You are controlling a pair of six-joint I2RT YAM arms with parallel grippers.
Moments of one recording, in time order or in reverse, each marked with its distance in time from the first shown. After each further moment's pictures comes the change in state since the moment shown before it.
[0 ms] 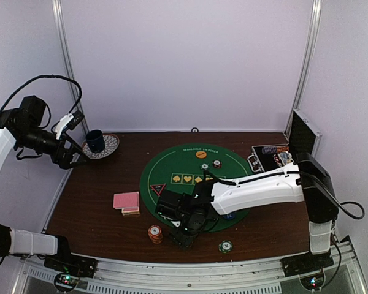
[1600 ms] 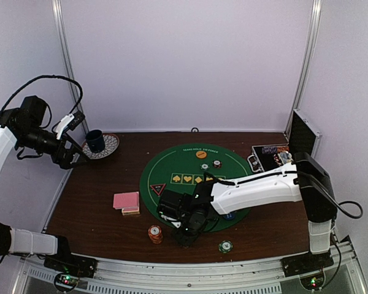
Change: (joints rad) left arm 0.000 0.010 0.000 -0.001 -0.002 0.010; right arm -0.016 0.009 -0.024 0.027 -0.060 -0.006
